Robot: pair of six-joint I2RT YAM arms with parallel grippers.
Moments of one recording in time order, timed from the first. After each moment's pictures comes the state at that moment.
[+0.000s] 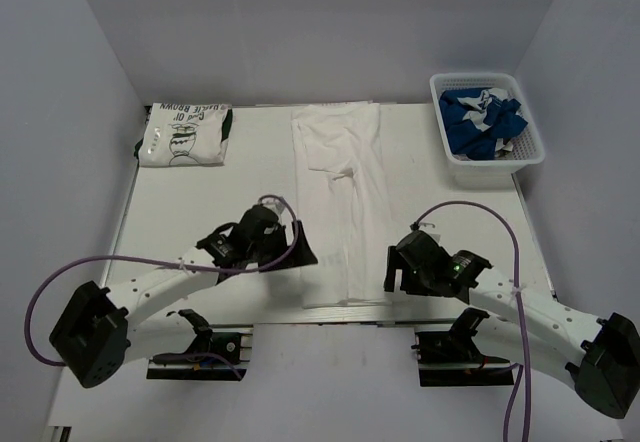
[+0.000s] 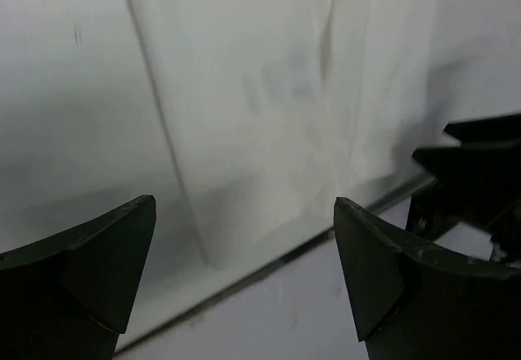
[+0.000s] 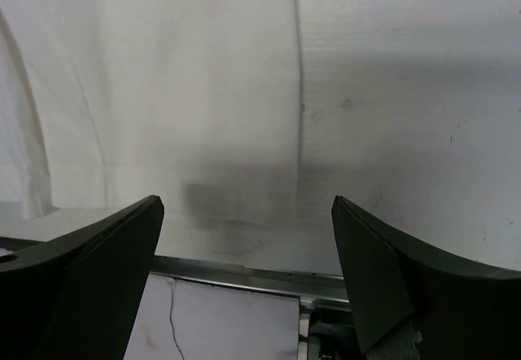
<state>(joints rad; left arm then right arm) -0.72 1.15 0.63 -0.26 0.13 -0.79 0.84 0.89 0.51 -0.73 0.19 0.81</state>
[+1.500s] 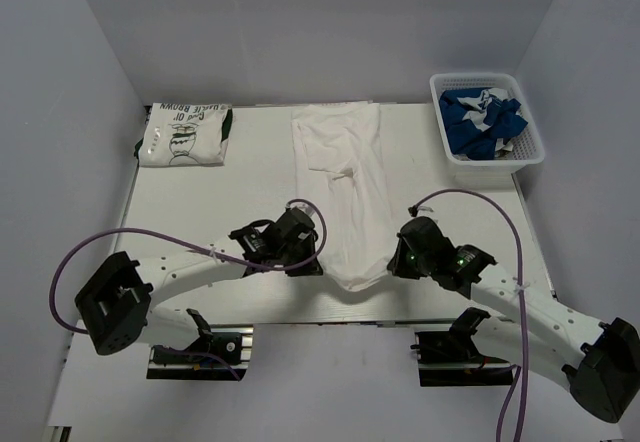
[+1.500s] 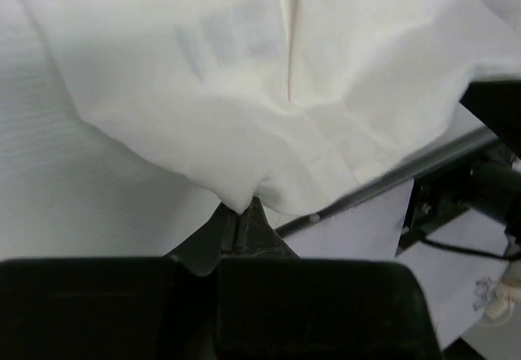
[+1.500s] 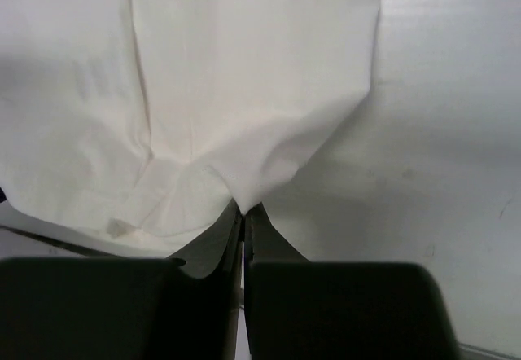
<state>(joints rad) -0.94 1.32 0.74 -0.34 0.07 -0.92 0.77 0.87 0.51 -0.58 0.10 0.77</state>
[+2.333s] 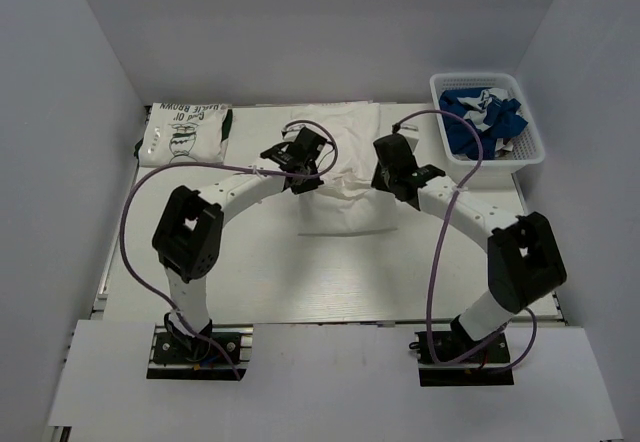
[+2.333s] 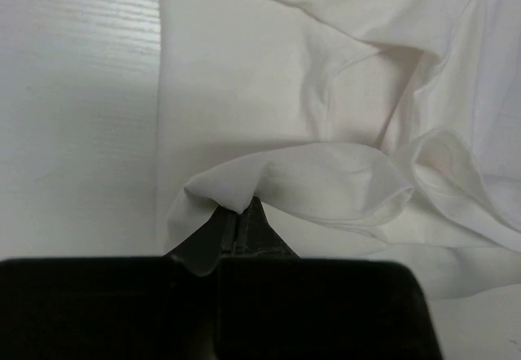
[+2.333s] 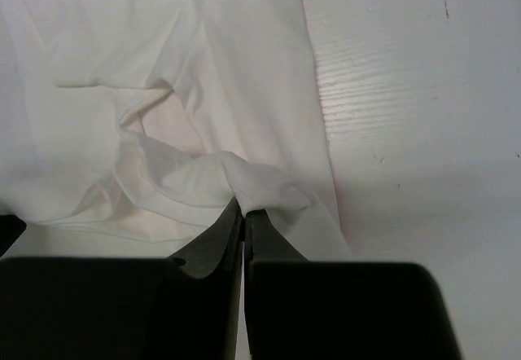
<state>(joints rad) -0.64 1.88 1.46 -0.54 -0.28 -0.77 0.56 1.56 1.11 -0.30 0.35 0.58</state>
